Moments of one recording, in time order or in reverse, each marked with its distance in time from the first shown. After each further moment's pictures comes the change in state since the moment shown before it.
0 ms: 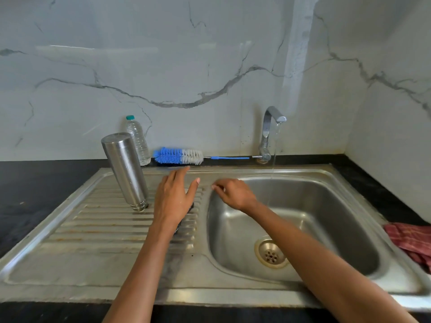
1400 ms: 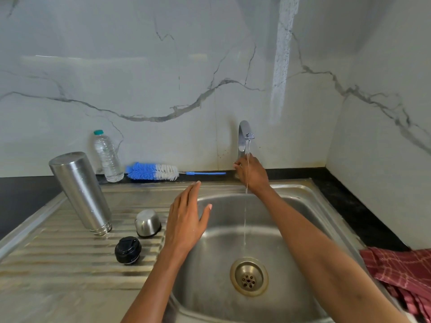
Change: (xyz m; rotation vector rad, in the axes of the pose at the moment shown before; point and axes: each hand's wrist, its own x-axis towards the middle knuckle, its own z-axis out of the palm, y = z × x) left_hand 0.002 0.069 0.094 -0.015 0.011 0.146; right_hand 0.051 0.147 -0.080 -0.004 0.199 0.270
